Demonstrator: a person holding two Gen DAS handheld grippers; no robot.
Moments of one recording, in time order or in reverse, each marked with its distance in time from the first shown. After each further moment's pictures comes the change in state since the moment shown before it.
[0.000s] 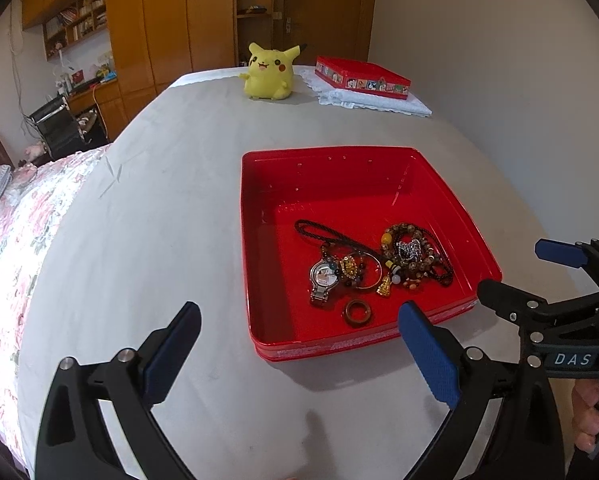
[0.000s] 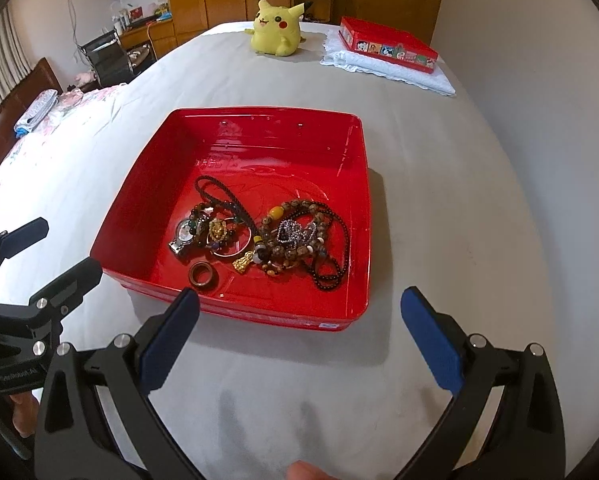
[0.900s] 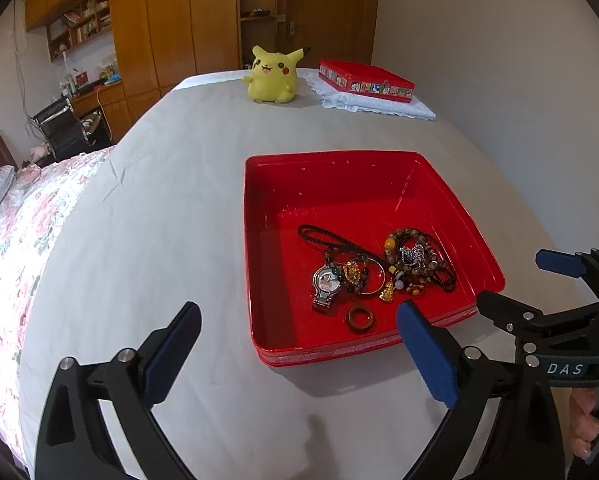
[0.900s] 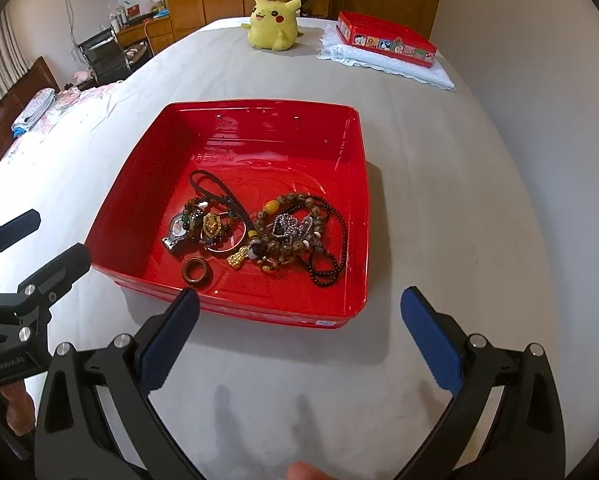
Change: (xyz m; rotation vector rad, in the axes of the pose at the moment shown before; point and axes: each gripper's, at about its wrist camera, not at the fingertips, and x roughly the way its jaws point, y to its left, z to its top) left arm 0.002 -0.002 0.003 0.000 -0.009 0.016; right arm 0.005 -0.002 -0.002 0.004 0.013 -0.003
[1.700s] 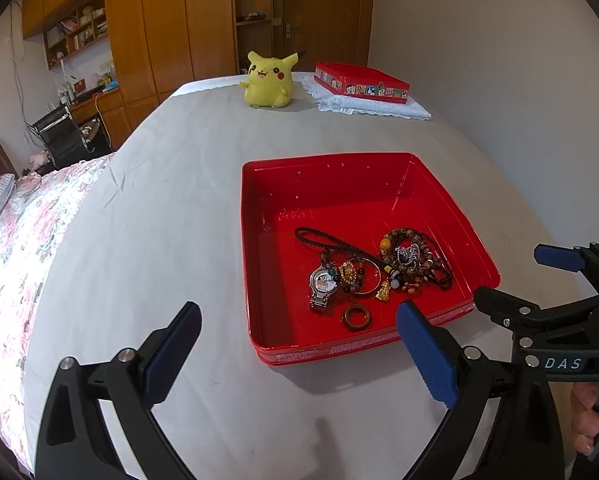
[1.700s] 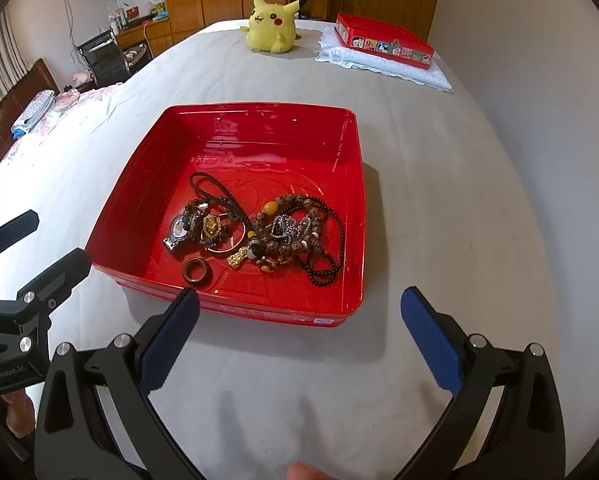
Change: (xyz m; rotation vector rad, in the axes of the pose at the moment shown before) left arm -0.007 -0.005 -0.001 0.021 -0.015 0.008; right arm -0.004 -0.003 0.000 0.003 -0.006 -0.004
